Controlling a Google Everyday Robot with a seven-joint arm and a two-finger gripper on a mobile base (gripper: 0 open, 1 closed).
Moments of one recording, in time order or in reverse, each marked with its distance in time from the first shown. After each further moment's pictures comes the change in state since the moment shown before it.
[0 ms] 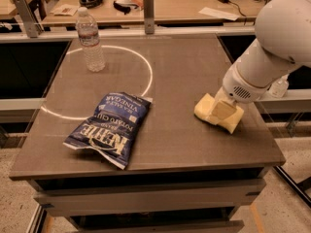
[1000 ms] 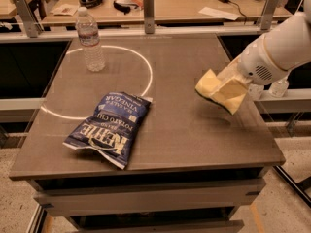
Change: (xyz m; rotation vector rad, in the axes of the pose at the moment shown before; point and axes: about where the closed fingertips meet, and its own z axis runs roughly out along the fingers) arm -0.030 -0.017 -0.051 -0.008 -0.260 -0.024
